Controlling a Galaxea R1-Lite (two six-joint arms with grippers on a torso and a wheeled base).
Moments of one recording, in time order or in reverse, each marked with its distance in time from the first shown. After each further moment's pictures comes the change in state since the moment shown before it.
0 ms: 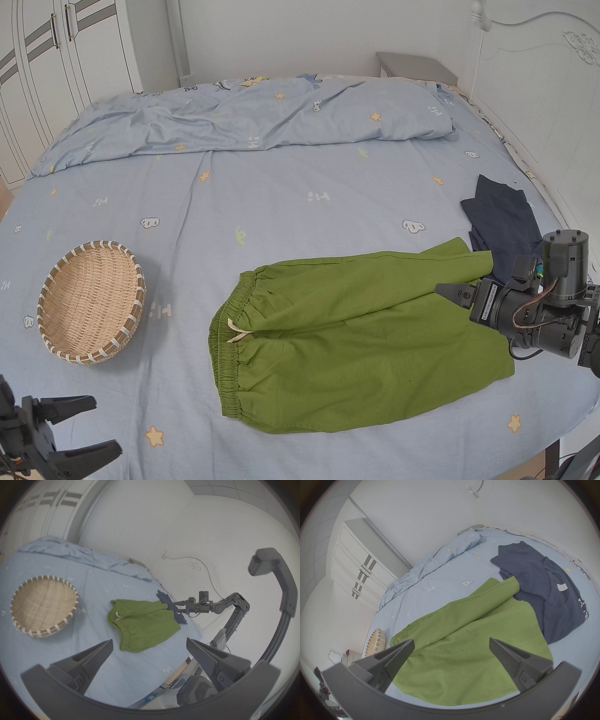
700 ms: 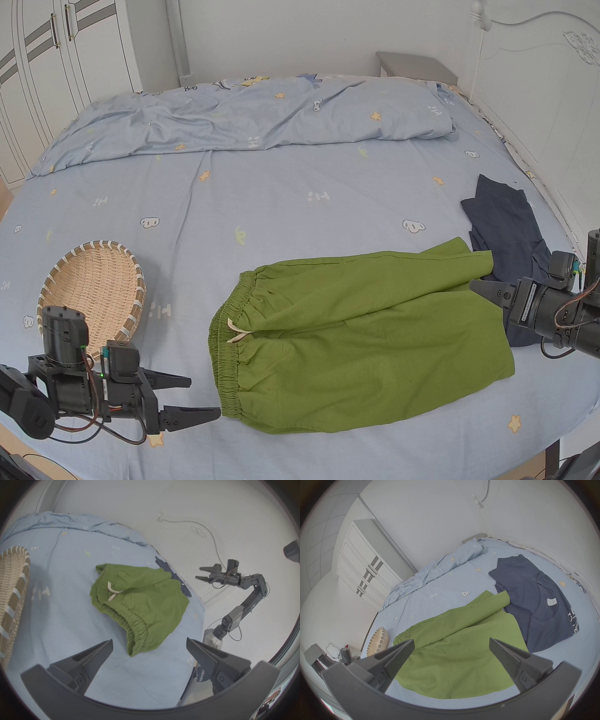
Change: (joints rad) left arm -0.126 0.977 0.053 -0.657 -0.066 0.237; right arm -0.080 -0.187 0.050 0.075 0.066 -0.101
